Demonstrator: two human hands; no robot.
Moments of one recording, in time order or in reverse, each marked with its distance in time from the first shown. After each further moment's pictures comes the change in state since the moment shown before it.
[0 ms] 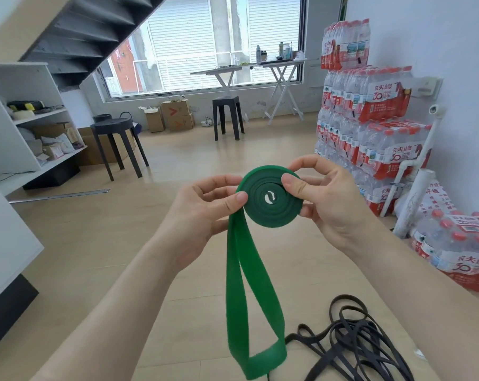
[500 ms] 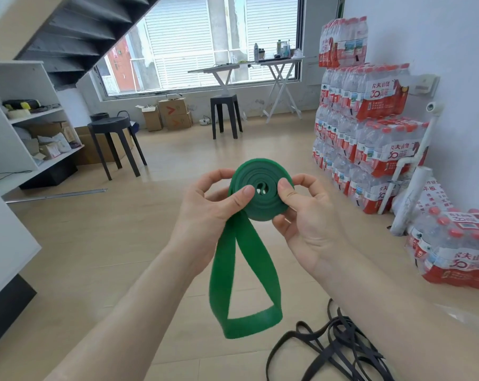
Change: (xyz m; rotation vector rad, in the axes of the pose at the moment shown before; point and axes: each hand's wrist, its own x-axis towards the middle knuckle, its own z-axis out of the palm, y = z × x) left_hand -0.001 -0.009 0.018 -0.025 0.124 0.040; right_hand -0.015 0.022 0.027 0.402 0.188 0.187
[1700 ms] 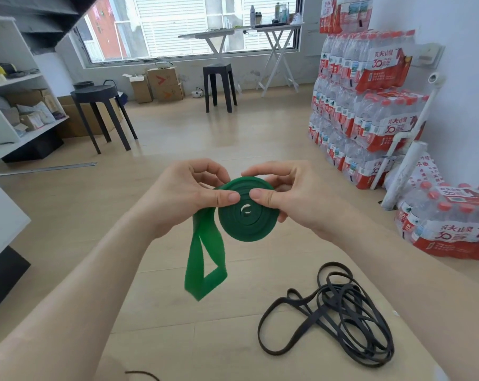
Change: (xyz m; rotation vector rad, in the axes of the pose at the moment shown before) left_hand 0.002 -0.001 -0.037 0.545 -0.207 -0.039; right_hand 0.000 -0.003 -0.021 -0.814 -0.408 -0.137
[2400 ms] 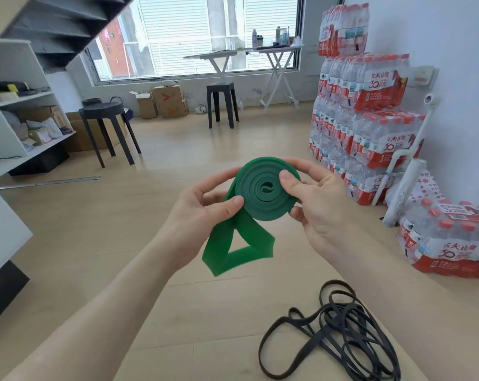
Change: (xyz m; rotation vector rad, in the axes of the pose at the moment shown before) left_hand -0.003 -0.005 0.020 -0.409 0.032 0.026; right_hand 0.006 -0.009 0.001 0.466 0.440 0.129
